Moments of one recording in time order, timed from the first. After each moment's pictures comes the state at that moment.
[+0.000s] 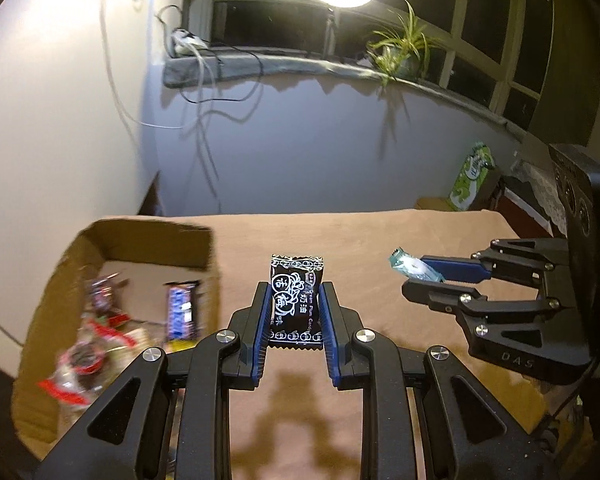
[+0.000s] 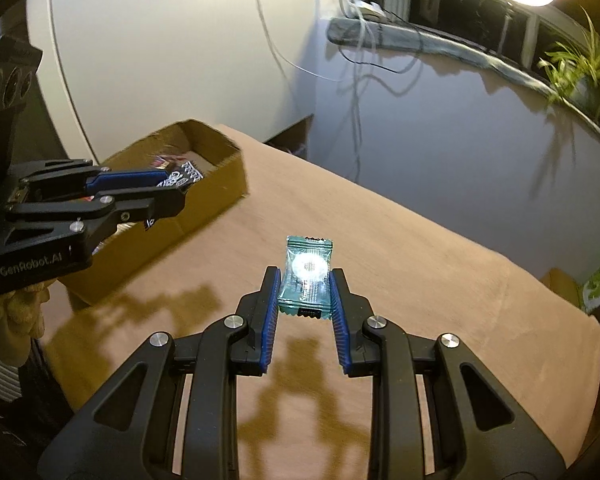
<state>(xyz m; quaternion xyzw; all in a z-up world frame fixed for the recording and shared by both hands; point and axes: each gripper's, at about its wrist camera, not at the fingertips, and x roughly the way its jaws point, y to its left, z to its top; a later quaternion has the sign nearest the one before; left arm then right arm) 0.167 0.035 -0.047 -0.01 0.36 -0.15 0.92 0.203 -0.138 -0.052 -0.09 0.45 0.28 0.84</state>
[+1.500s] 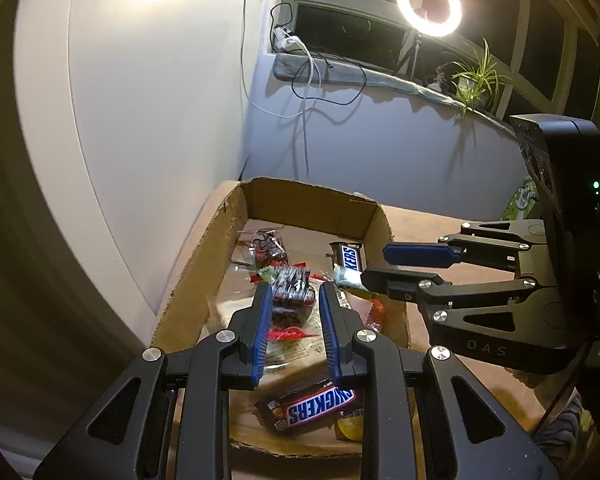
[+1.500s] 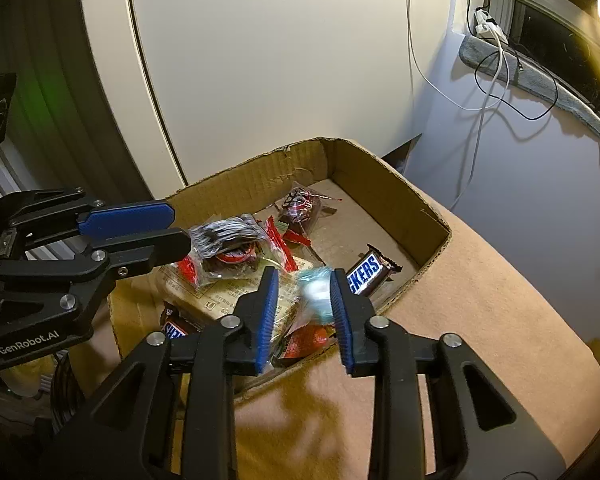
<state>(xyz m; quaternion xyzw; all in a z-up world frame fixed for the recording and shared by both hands) 0.124 0.170 -0.057 -0.05 0.36 -0.06 0.93 0.202 0.052 -0.064 -0.13 0.45 0.38 0.80</state>
